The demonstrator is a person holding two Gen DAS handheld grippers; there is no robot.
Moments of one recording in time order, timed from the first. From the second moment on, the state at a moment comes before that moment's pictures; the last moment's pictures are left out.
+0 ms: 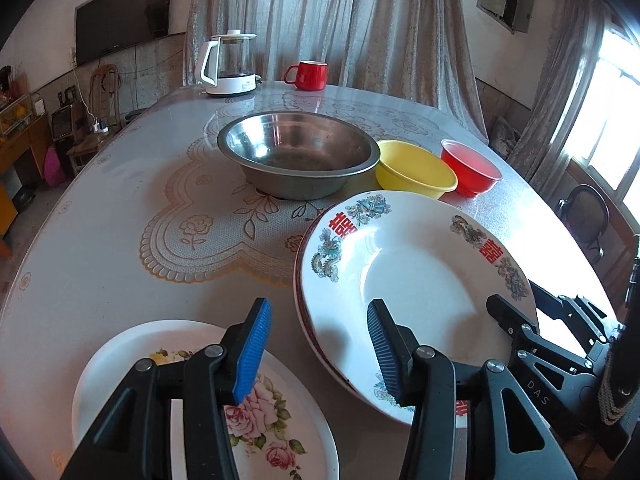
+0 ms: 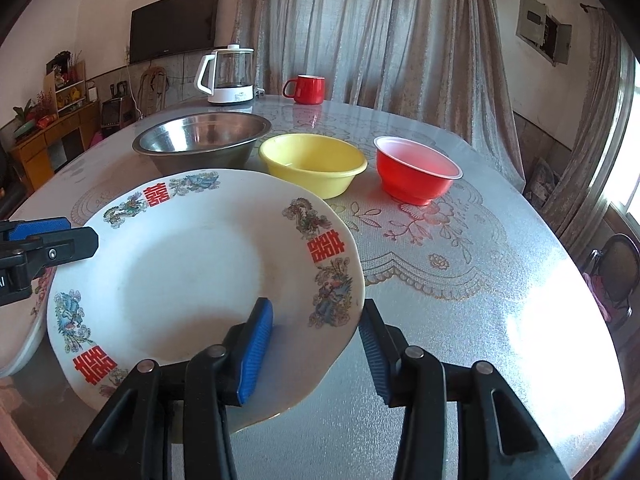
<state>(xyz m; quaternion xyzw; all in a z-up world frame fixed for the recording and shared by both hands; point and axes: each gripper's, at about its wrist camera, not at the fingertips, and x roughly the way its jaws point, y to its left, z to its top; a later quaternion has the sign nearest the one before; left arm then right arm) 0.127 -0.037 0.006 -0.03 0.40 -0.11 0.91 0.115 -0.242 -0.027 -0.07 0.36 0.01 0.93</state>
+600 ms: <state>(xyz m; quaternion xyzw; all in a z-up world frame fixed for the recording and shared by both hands) 0.108 -0.018 0.014 -0.04 0.40 -0.07 0.91 0.112 -0.239 -0.028 -0.06 0.36 0.00 0.93</state>
